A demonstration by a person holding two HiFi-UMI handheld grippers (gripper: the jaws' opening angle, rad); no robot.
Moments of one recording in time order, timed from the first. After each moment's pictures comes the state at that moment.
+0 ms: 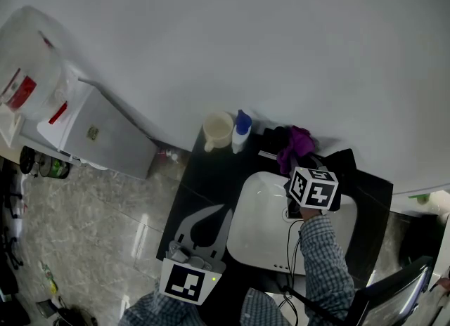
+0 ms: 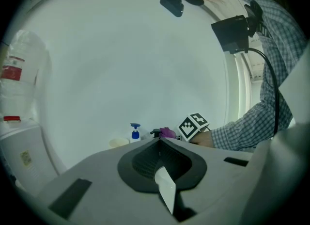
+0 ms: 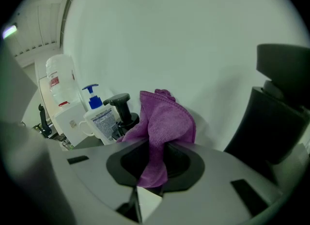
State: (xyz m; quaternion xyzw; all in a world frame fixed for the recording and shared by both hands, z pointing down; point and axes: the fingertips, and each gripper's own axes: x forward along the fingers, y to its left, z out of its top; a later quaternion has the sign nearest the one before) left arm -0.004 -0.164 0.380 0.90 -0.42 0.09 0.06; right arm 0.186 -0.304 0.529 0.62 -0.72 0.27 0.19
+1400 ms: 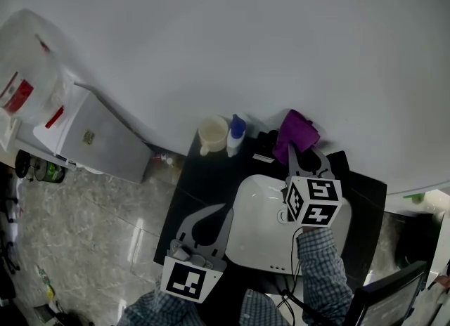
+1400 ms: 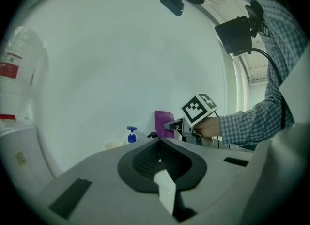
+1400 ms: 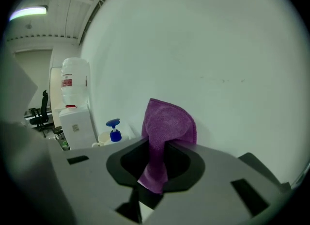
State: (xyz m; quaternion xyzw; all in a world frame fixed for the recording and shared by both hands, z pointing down) left arm 0.006 -0.169 0.373 0.91 -0.41 0.07 0.06; right arm 0.163 -0.303 0.417 0.63 -0.75 0.12 0.16
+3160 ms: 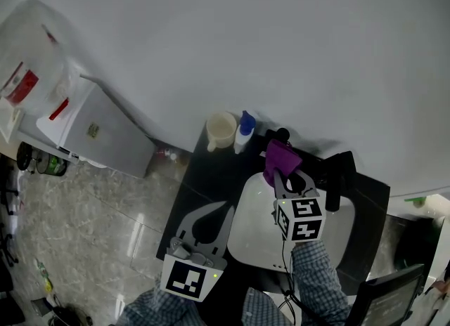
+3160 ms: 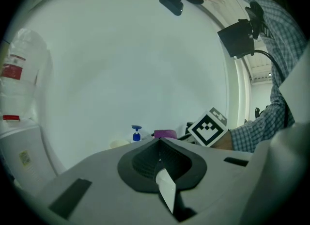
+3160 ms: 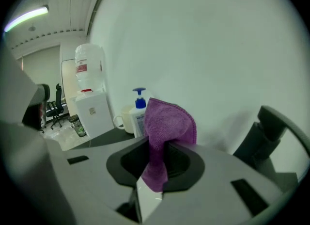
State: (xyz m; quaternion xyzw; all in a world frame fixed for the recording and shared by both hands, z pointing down) left arm -0.011 -0.167 0.375 0.90 -0.42 0.08 0.06; right arm 0.116 -0.253 0.484 0.56 -0.78 0.17 0.23
